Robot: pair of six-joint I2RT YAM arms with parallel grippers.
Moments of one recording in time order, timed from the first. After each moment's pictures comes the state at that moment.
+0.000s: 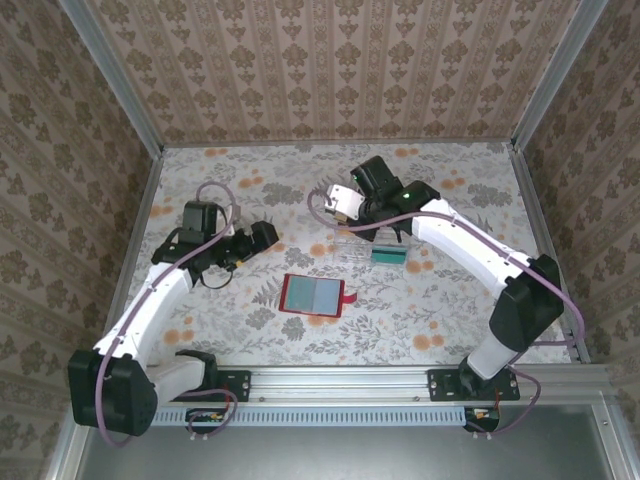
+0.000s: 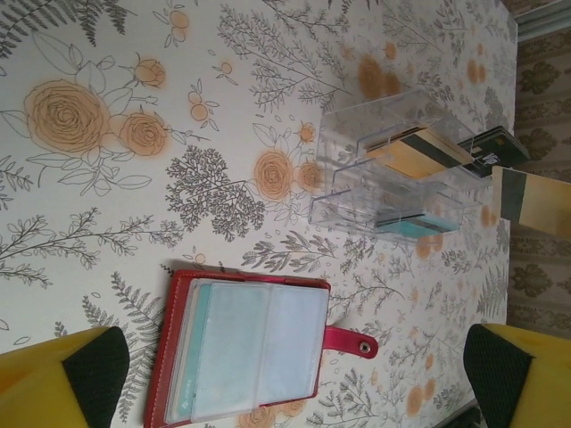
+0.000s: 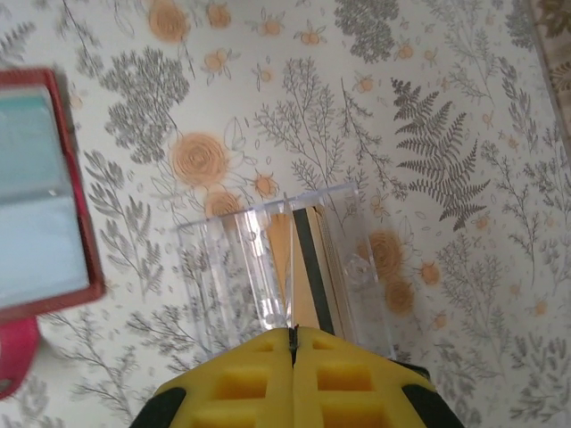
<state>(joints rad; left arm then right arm) -0.24 1.11 0.82 -0.56 0.51 -0.63 0.60 1.65 1.48 -0.78 0.01 -0.69</state>
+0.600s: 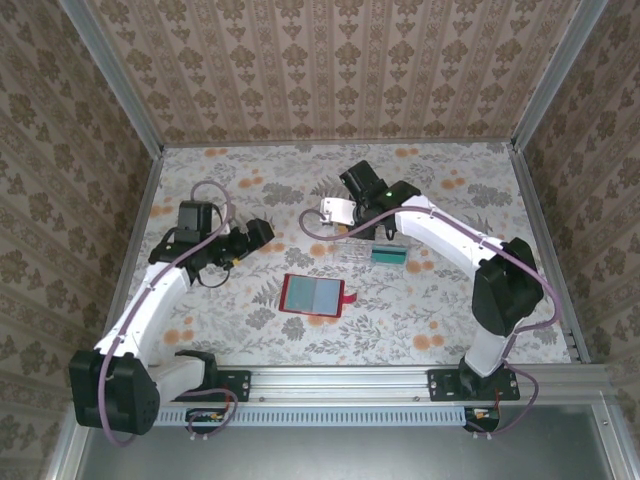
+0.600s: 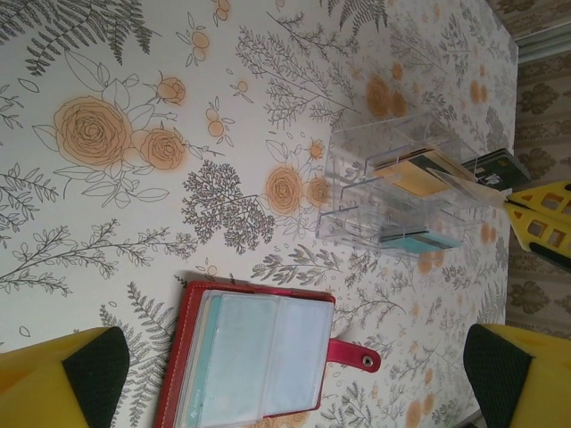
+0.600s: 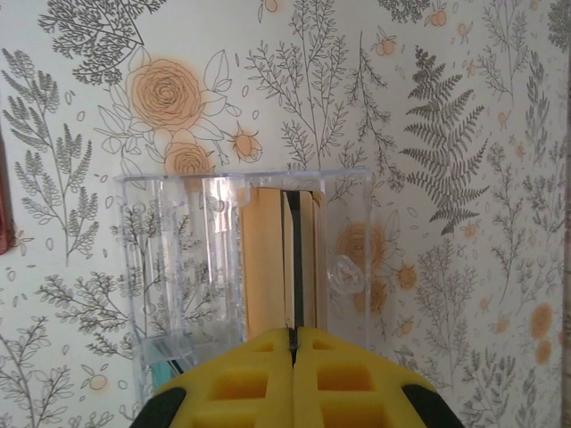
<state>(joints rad) -0.21 1.11 0.82 -0.55 0.52 -0.63 0.60 1.76 1.49 -0.75 0.10 -0.88</state>
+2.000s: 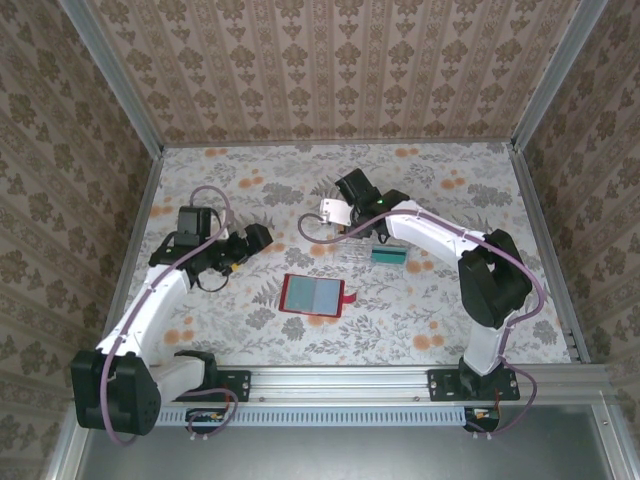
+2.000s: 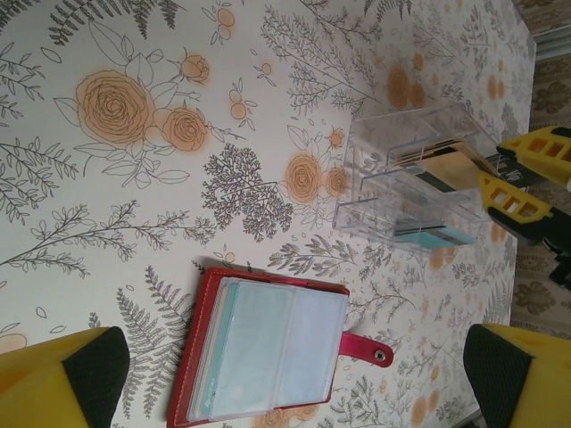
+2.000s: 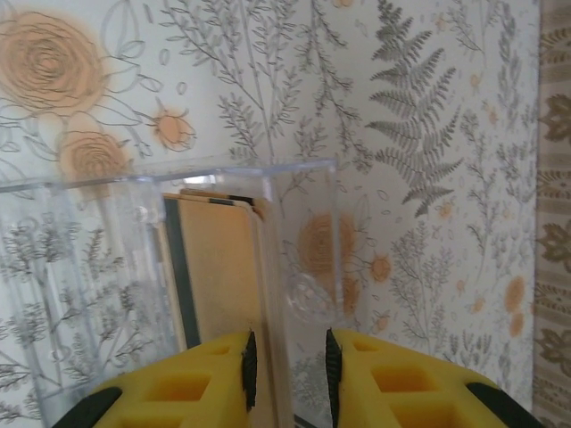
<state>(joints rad) -0.18 1.11 0.78 -0.55 0.53 -0.63 0.60 1.83 1.42 -0.56 0.24 -0.86</state>
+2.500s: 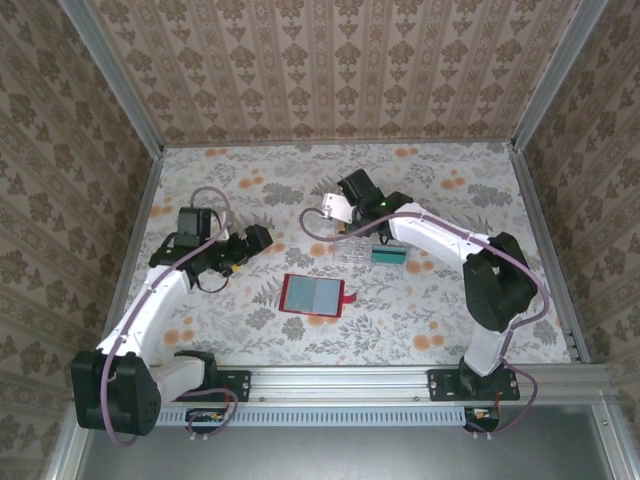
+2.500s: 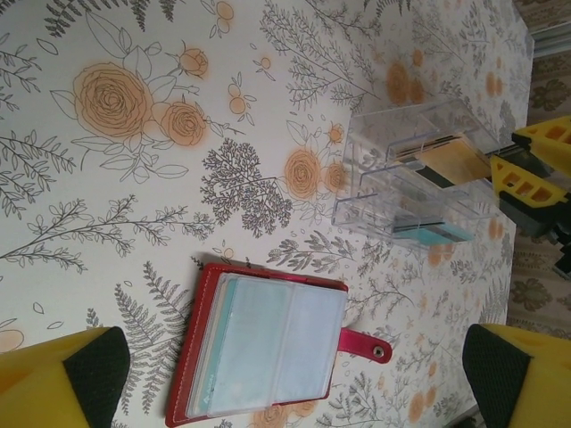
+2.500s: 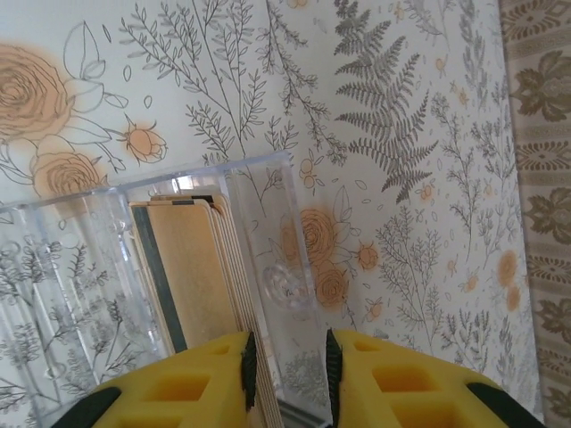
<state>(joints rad) -0.18 1.11 0.77 -0.55 0.55 -0.63 0.60 1.77 1.38 -0.52 0.25 -0.75</state>
